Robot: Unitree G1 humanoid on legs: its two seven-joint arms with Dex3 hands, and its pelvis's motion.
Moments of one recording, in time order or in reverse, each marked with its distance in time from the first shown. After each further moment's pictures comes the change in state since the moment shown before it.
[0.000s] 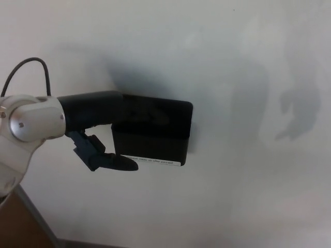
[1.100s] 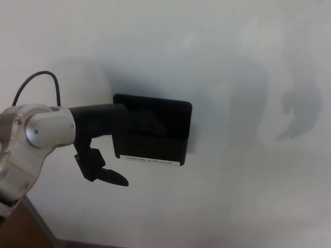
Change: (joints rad) left_arm -0.001 -0.038 -0.058 0.076 0.058 0.005 -0.007; right_arm -0.014 0.000 -0.025 0.012 0.012 -0.003 0.008
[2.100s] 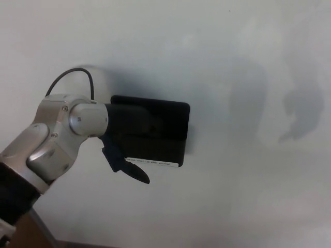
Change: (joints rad) left_arm -0.184 -0.105 -0.185 0.241 0.124 -0.001 -0.040; right_arm -0.015 -0.007 -0.011 -0.009 0.010 0.000 0.006
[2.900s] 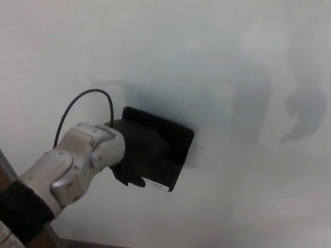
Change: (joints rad) left_arm 0.084 -0.040 -0.126 0.077 0.217 -0.163 0.276; right_arm -0.013 -0.002 0.008 -0.003 -0.001 0.000 0.003
